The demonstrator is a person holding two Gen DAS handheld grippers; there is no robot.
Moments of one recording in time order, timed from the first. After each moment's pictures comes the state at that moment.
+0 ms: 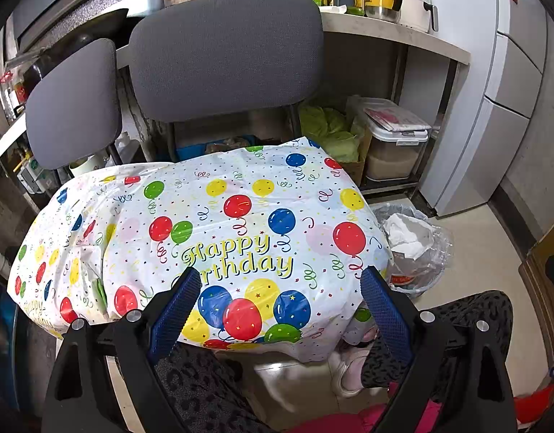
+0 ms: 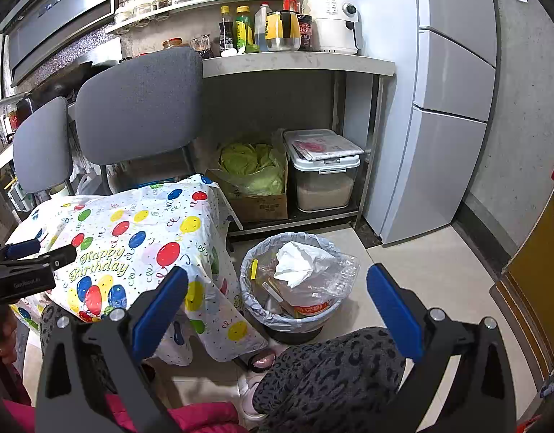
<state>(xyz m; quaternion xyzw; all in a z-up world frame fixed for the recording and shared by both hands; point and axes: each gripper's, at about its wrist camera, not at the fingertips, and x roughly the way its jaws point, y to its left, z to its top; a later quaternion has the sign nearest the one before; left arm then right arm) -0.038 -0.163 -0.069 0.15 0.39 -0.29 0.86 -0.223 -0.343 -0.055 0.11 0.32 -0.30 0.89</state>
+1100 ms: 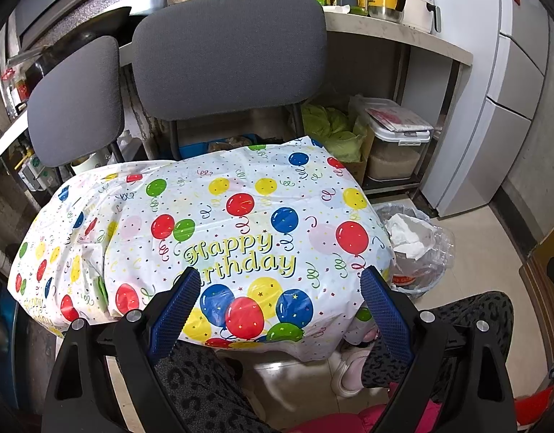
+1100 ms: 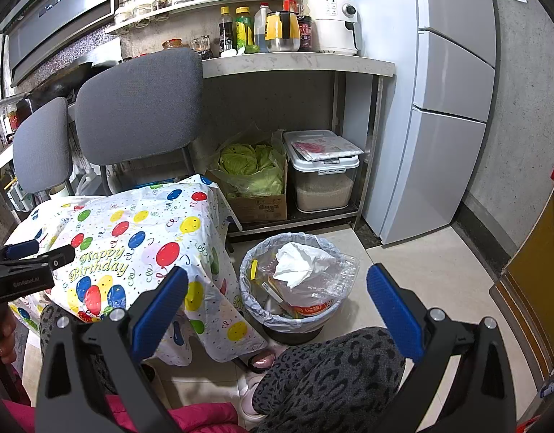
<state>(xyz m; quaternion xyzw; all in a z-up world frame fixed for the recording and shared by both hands) -0.036 -0.159 -0.070 0.15 0.39 -0.28 0.86 -0.224 -0.342 -0.056 0.11 0.32 -0.30 0.89</state>
